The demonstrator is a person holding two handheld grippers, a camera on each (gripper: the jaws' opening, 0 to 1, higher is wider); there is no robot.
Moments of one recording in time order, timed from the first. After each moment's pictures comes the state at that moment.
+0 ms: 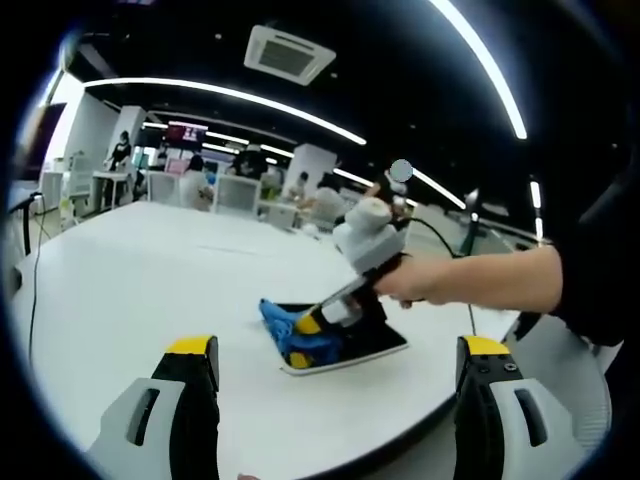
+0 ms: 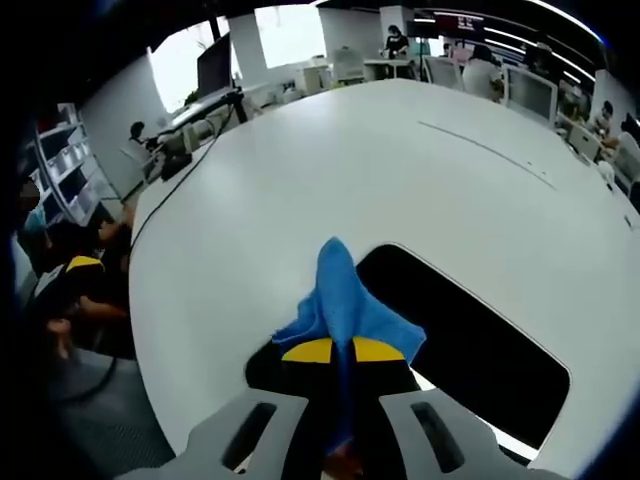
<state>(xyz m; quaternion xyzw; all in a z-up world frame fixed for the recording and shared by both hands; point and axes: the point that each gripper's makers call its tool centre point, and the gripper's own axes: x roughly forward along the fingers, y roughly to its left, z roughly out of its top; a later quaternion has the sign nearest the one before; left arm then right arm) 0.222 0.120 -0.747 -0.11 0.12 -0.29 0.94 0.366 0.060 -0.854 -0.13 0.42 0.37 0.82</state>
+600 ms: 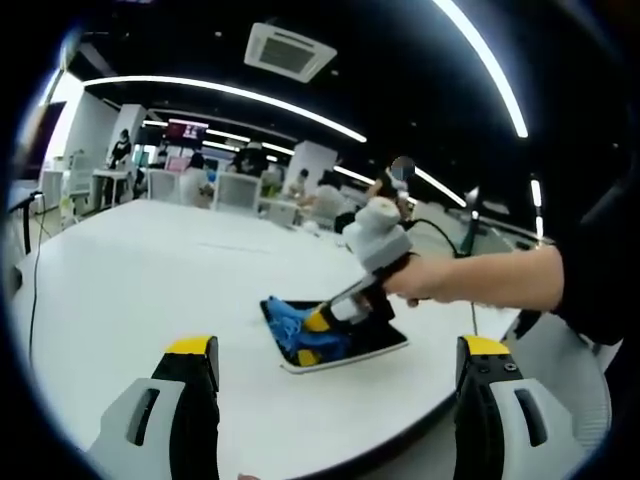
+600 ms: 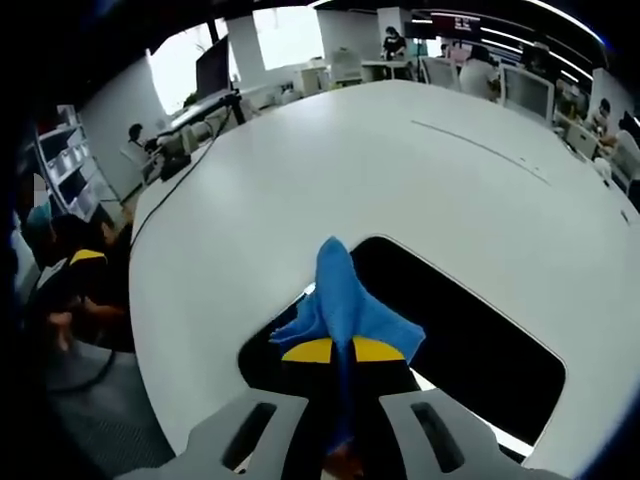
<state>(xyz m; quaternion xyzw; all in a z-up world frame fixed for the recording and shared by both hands) 0.221 0.120 -0.747 -0.11 0.12 -0.29 0.94 0.361 0.051 -0.852 -0.12 0.42 0.37 0.82</state>
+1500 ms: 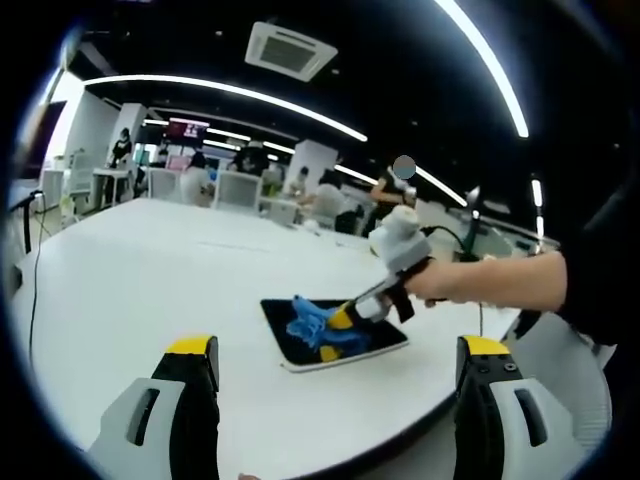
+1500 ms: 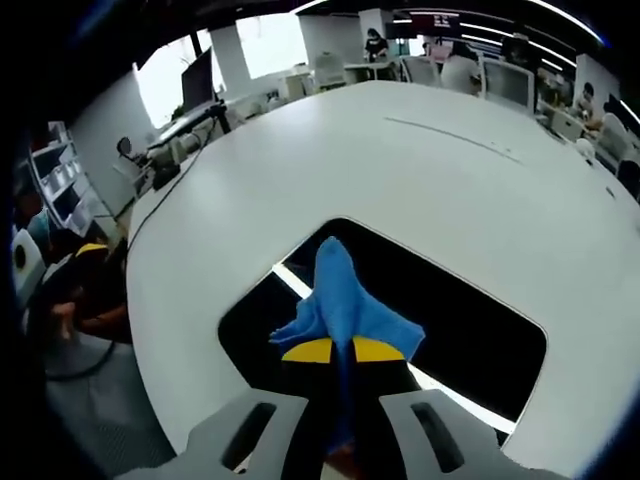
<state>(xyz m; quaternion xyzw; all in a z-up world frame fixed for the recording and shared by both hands) 0.222 0.119 -0.749 -0.11 0.13 -0.29 0.94 0.364 0.007 -0.854 -0.10 0.42 0.35 0.83</state>
